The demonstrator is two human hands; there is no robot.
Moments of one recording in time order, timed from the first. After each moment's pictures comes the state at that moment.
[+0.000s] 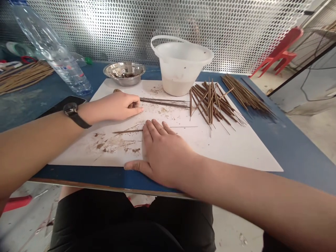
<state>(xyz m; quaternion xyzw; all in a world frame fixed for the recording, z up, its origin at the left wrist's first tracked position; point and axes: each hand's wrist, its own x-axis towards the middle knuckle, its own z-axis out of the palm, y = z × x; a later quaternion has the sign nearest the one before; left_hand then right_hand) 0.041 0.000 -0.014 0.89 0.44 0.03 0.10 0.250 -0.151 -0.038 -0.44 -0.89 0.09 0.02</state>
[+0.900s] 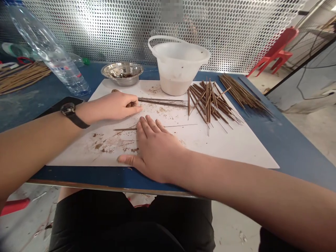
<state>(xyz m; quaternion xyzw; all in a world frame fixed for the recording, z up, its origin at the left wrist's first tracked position) 0.042 0.000 -0.014 0.89 0.45 0.03 0.09 0.234 -0.146 -0.039 -0.45 -0.88 0.15 0.04</state>
